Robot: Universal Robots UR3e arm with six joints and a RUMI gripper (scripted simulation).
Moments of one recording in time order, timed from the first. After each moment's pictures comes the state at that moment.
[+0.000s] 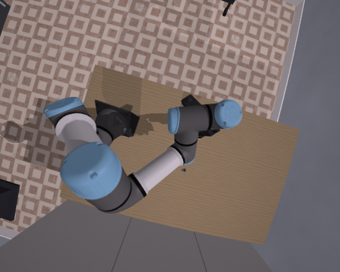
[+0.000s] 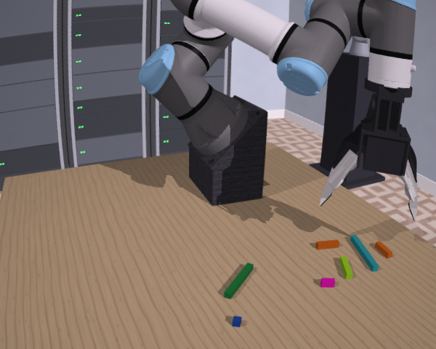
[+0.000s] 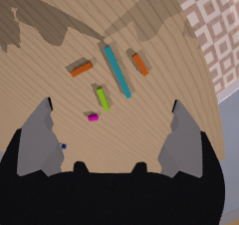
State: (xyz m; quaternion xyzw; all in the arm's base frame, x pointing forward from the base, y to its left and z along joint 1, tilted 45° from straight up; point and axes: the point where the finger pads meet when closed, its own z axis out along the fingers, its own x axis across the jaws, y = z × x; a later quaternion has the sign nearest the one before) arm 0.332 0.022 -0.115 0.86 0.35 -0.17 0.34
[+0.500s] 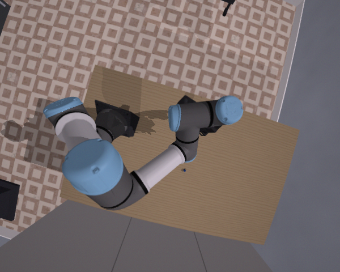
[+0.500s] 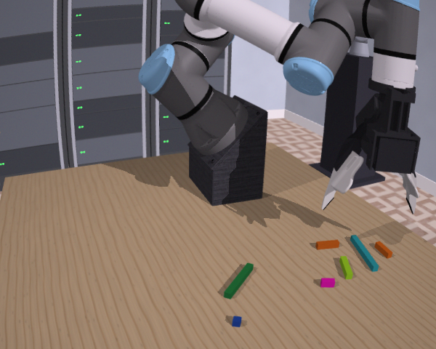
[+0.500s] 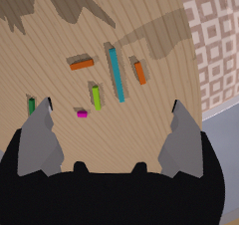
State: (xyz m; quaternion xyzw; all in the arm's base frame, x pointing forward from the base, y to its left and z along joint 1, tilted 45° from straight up) arm 0.329 0.026 -0.118 0.81 0.45 -0.21 0.32
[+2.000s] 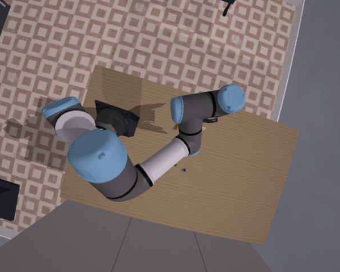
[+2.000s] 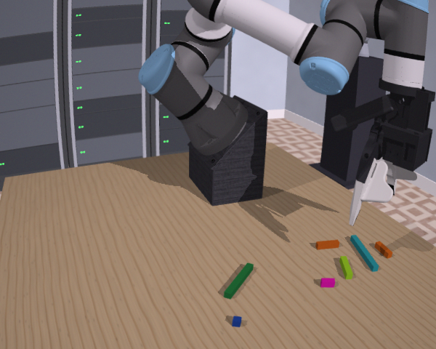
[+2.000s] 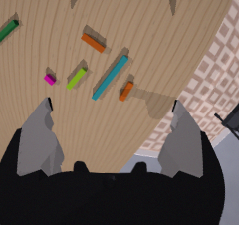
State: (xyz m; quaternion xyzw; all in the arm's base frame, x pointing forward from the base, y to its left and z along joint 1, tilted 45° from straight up) arm 0.326 0.035 -0.126 0.55 0.74 -0.32 0.20
